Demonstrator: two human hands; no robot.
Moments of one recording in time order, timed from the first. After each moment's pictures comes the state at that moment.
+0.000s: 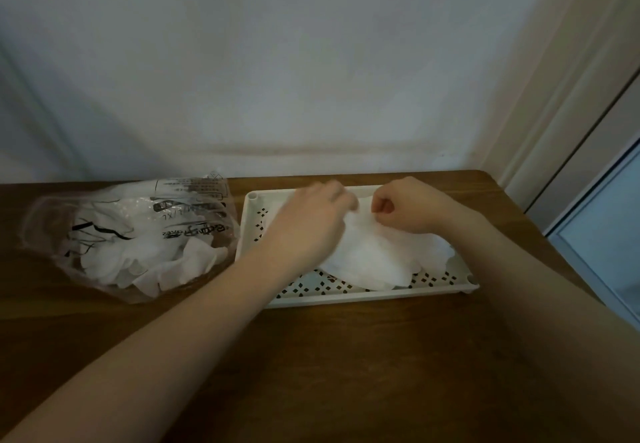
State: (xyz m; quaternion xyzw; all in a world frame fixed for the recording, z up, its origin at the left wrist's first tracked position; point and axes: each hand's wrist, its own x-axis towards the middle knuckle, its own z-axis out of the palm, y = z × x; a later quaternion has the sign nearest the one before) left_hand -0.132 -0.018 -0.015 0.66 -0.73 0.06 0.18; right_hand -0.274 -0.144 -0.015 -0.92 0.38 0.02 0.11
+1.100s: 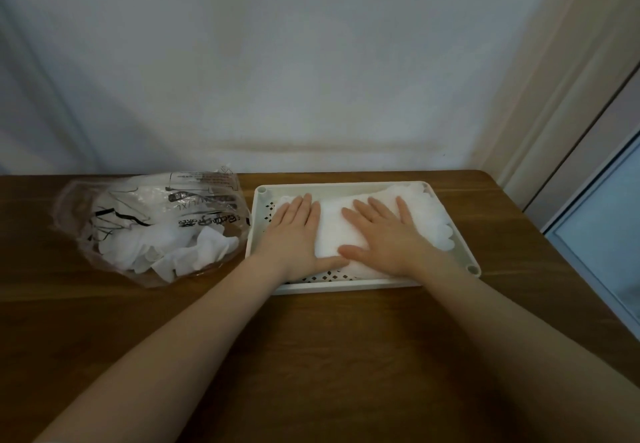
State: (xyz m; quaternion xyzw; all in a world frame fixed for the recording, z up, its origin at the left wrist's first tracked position) left_hand -0.098 -0.014 -0.073 0.73 -0.68 -0.05 -0.02; right_hand -0.262 -0.094 -0.066 -0.92 0.37 0.08 0.04
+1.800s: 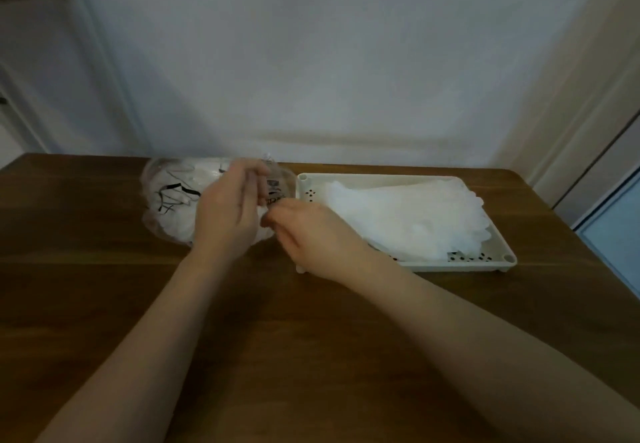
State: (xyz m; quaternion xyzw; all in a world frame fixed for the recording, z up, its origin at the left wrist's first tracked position) left_hand -0.027 0.083 -0.035 0.61 -0.59 0.13 0.52; right_hand -0.156 0.028 -0.017 -0.96 0.18 -0.14 0.13
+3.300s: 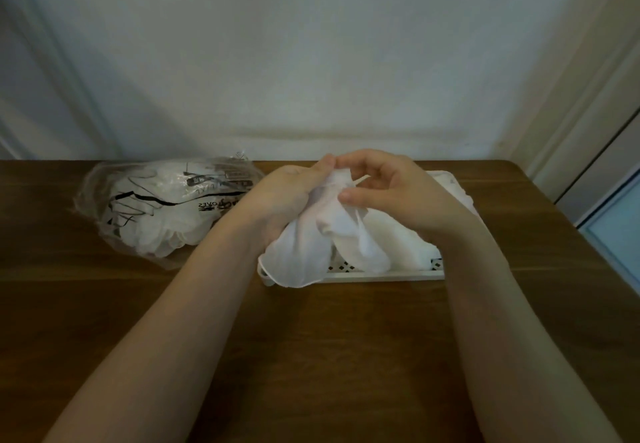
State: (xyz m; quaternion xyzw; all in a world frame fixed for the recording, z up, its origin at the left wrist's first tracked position) left_hand -0.097 0.016 0.004 0.60 -0.37 -0.49 0.51; right_hand -0.246 -0.063 0.004 -0.78 0.23 -0.24 0.54
